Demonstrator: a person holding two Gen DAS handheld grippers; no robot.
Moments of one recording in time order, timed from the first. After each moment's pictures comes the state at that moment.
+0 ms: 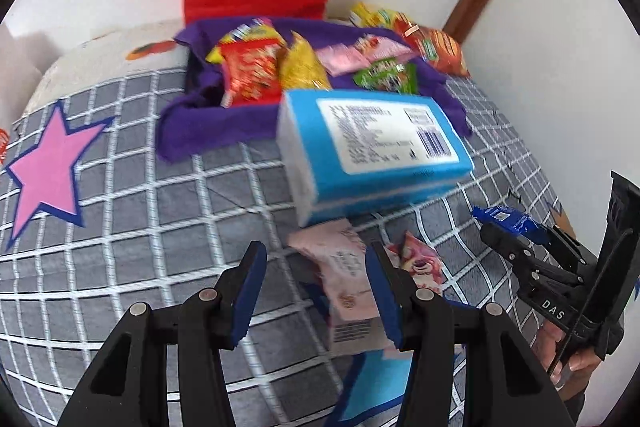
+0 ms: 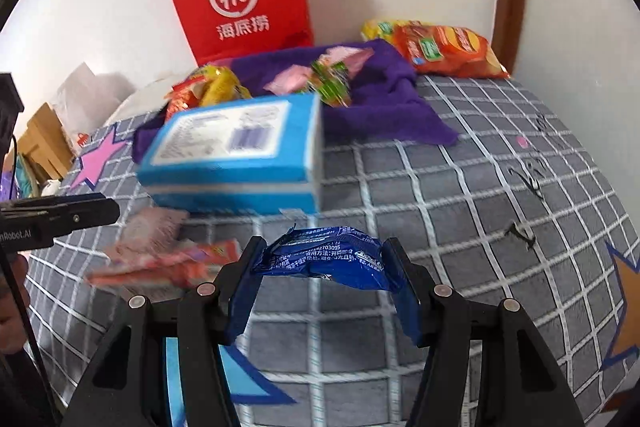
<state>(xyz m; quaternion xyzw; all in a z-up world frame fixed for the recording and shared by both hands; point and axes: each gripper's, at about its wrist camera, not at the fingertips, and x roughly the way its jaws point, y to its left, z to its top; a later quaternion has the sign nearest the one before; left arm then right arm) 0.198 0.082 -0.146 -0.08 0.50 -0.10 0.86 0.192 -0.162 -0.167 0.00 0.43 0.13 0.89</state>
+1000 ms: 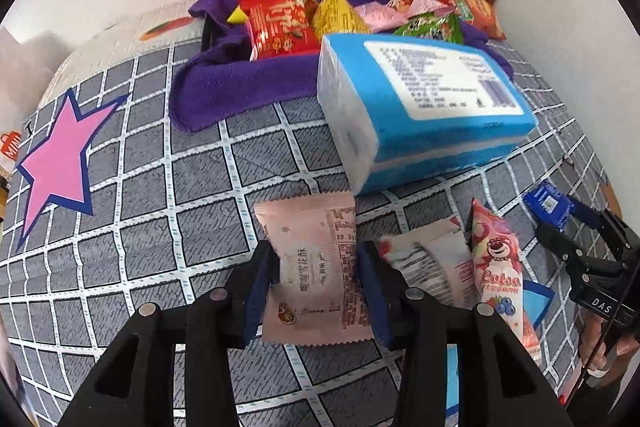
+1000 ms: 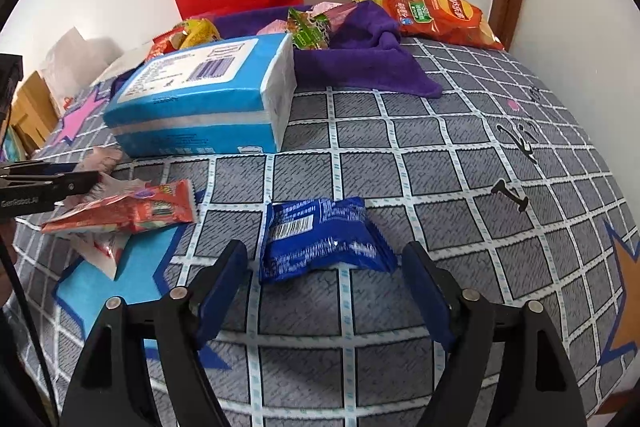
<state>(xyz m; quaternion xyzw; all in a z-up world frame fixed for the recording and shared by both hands) 0.205 0.090 -0.186 -0.02 0.53 -0.05 0.85 0.189 -0.171 -0.198 -0.04 0.47 0.11 0.88</state>
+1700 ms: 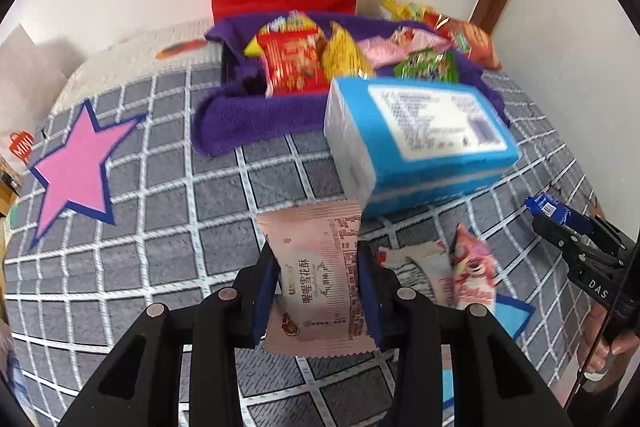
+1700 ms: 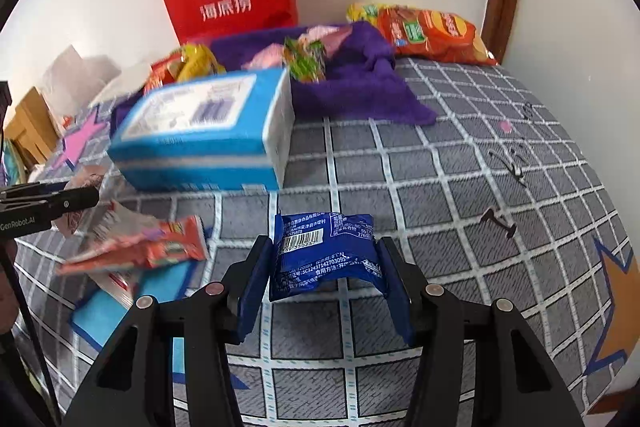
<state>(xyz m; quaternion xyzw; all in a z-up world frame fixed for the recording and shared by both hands) 0.194 0.100 -0.155 -0.04 0.49 -0.05 0.87 0.198 -0.171 -0.173 -0.02 0.45 0.11 0.89</state>
